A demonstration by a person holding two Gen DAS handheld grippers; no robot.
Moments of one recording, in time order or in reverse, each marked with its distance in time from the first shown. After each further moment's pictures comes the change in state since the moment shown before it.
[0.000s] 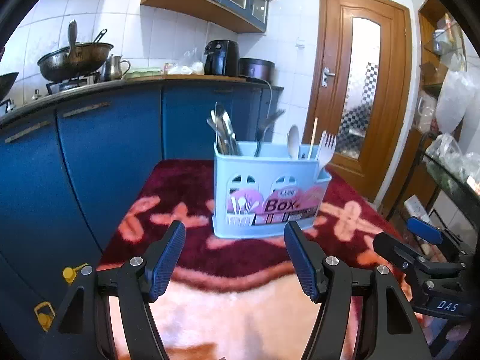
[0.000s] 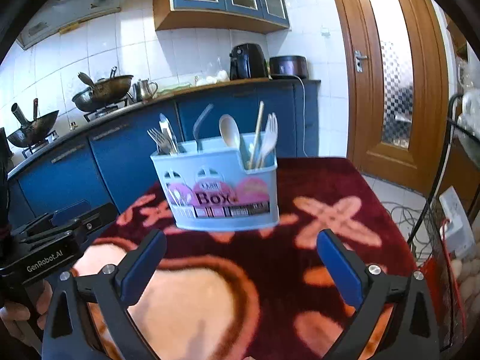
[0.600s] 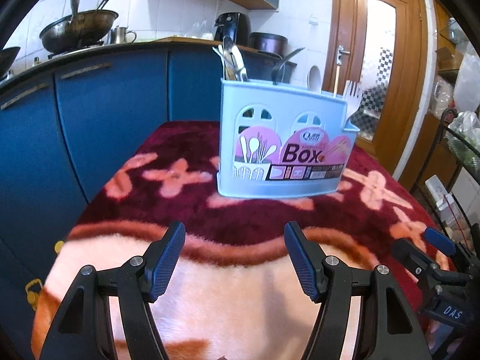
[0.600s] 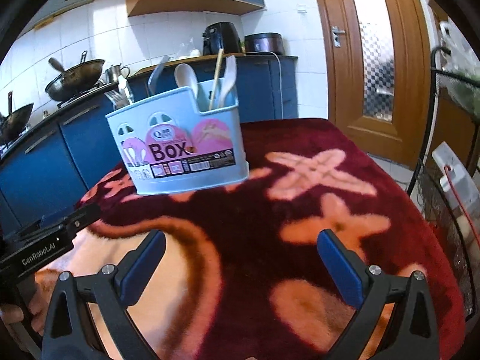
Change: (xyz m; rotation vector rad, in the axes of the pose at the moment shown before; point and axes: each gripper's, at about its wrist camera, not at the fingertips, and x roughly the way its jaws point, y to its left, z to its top) left arm 0.055 0.000 -0.050 -0.028 0.099 0.049; right arm 0.033 -0.031 -0.051 0.076 0.062 -0.080
